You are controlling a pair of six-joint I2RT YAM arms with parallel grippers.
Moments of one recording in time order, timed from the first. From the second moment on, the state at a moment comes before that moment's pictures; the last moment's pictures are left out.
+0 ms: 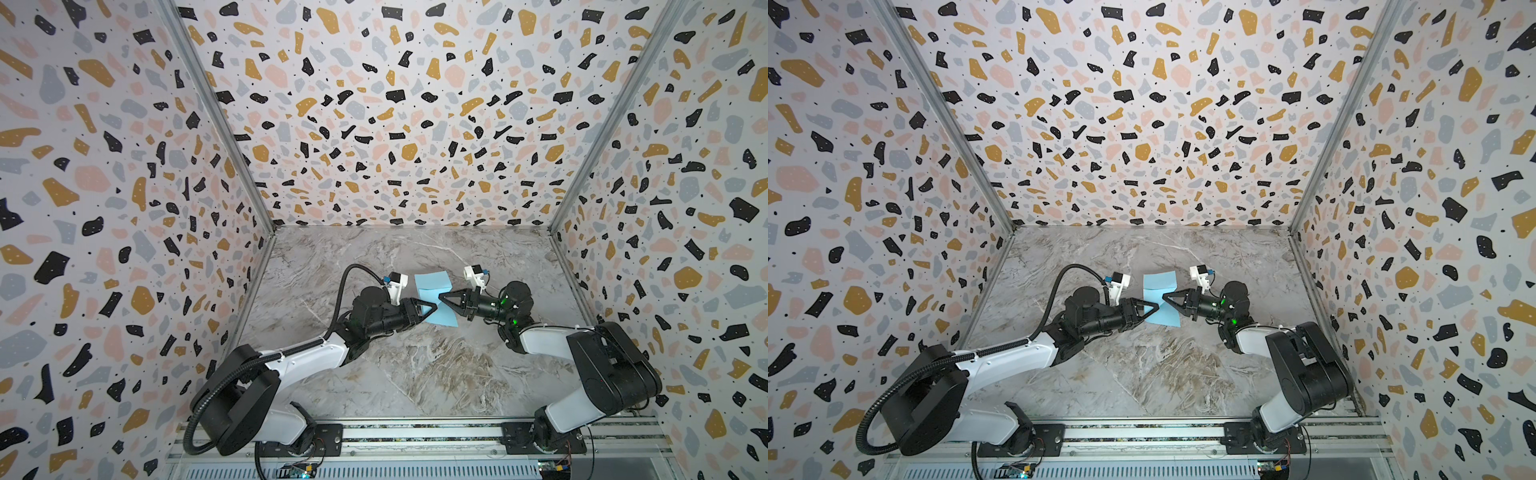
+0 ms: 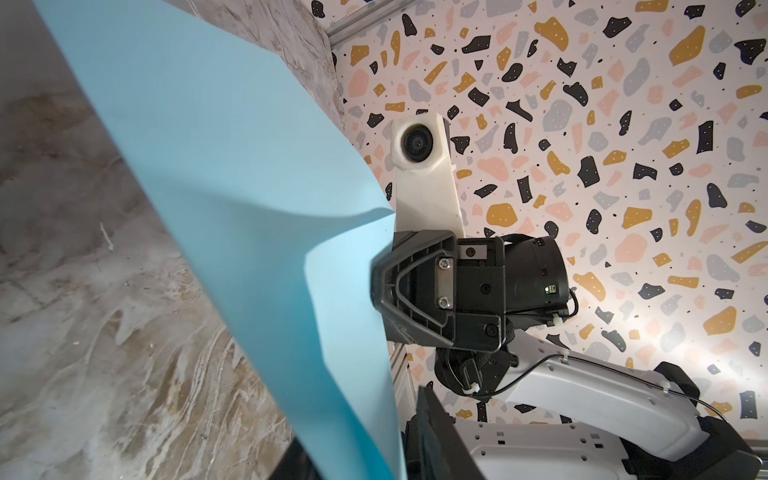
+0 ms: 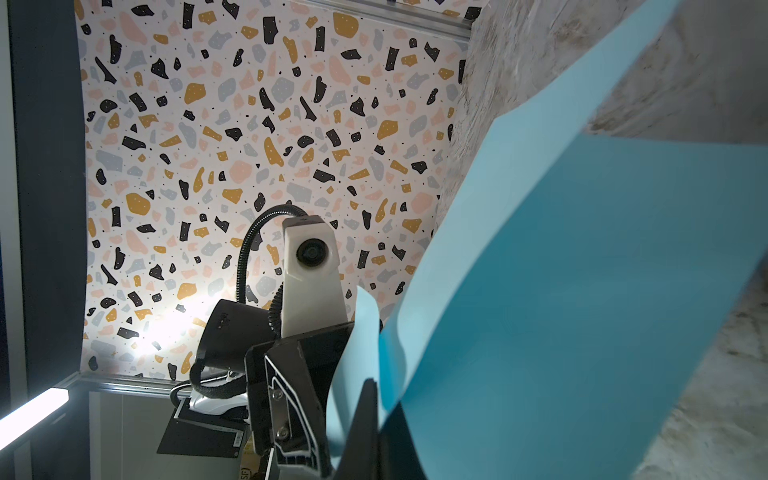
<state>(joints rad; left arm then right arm) -0.71 1.39 0.65 0.50 0.50 -1.11 0.35 1.55 0.53 1.03 -0.98 1.36</state>
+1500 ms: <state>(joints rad) -0.83 1.76 1.16 -0.79 -0.55 -0.47 0.13 1.16 0.61 -0.04 -0.55 0.56</state>
